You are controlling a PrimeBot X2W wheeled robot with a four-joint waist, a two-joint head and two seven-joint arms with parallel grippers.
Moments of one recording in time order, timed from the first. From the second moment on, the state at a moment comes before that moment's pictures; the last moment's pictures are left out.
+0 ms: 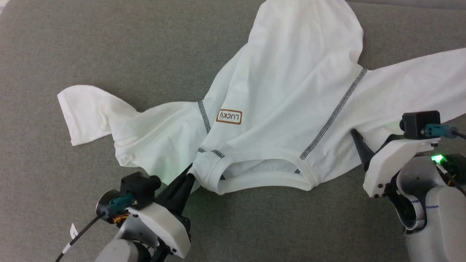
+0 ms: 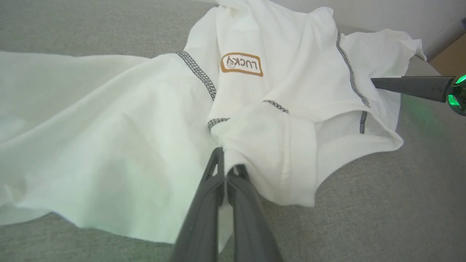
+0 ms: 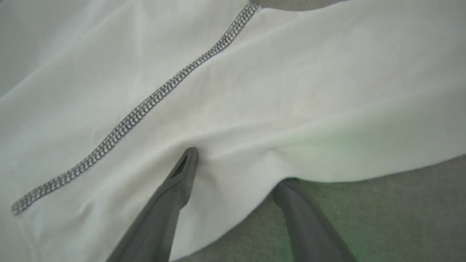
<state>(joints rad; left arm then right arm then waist) -0.11 0.34 -0.39 -0.05 -0.47 -0.07 0.06 -0.26 -0.06 -0.06 0.07 0.16 0.13 0.52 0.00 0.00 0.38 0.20</state>
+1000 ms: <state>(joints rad) -0.21 0.35 -0.29 -0.32 -0.41 0.06 -0.02 -0.28 -0.05 -0.06 -0.19 0.26 0.13 0.10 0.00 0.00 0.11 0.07</state>
